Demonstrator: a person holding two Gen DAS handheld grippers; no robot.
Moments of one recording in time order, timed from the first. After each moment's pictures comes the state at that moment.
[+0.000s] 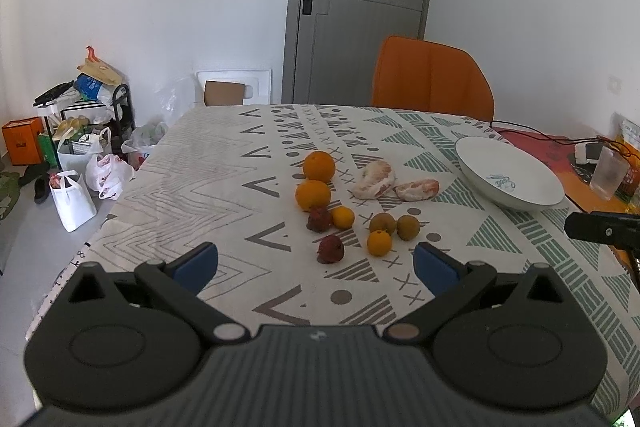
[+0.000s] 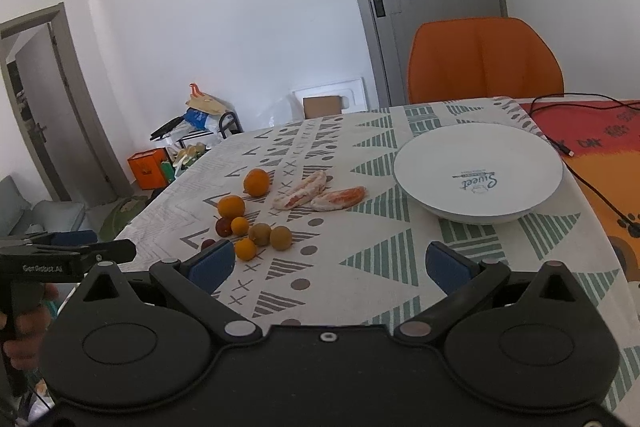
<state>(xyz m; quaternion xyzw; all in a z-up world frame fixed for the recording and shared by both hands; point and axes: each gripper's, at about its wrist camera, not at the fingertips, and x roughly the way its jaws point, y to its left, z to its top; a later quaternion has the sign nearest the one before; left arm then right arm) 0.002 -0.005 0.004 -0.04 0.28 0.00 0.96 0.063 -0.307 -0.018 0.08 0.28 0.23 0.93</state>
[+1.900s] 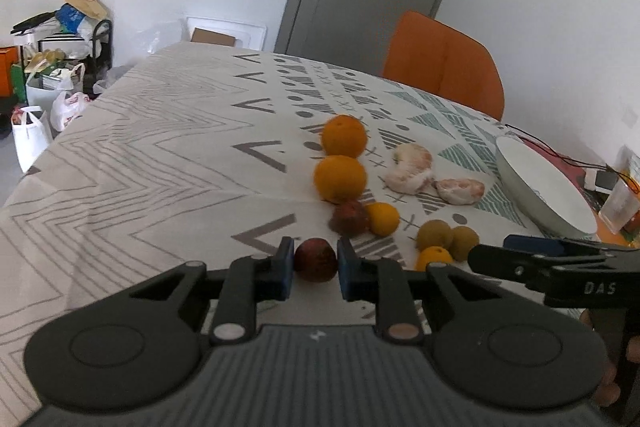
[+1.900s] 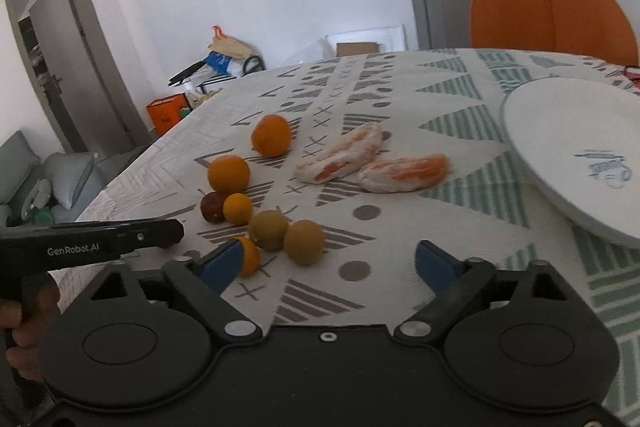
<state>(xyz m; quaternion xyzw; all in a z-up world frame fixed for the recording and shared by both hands) 0.082 0.042 -0.061 -0.13 0.32 -0.02 0.94 0.163 -0.210 -0.082 0.04 0.34 0.29 0.89</state>
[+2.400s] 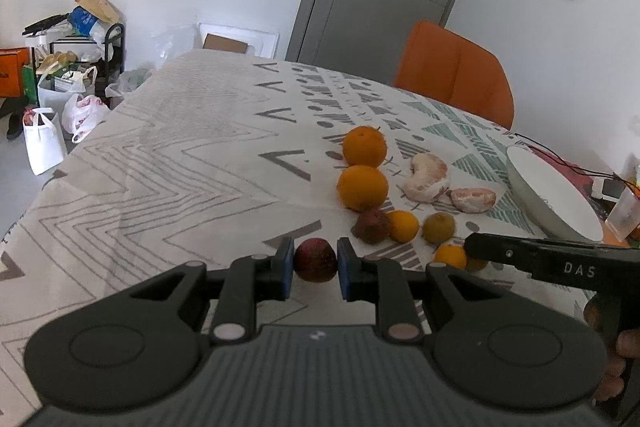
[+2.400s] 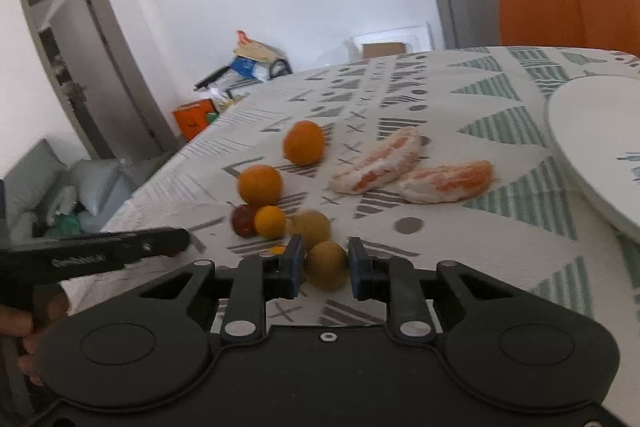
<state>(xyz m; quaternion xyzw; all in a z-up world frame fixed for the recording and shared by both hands) 0.077 0.053 -0.055 -0.13 0.31 -0.01 0.94 0.168 -0.205 -0.078 0.06 0.33 0.31 0.89</state>
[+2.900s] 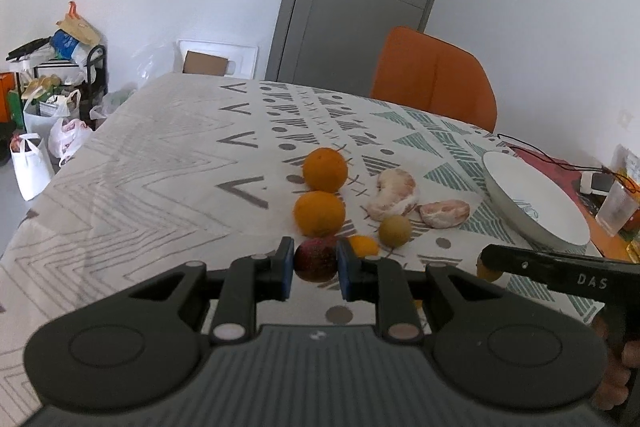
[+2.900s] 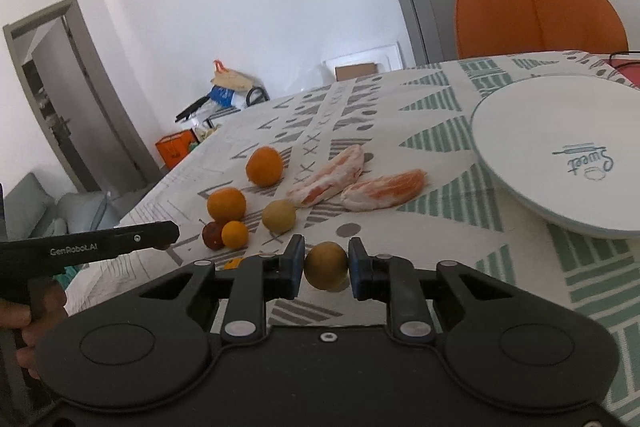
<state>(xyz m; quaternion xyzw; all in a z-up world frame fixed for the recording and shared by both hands) 0.090 0.027 -0.040 -0.11 0.30 -0.03 0.95 0.162 -0.250 -0.077 0.10 0.31 0.29 0.90</state>
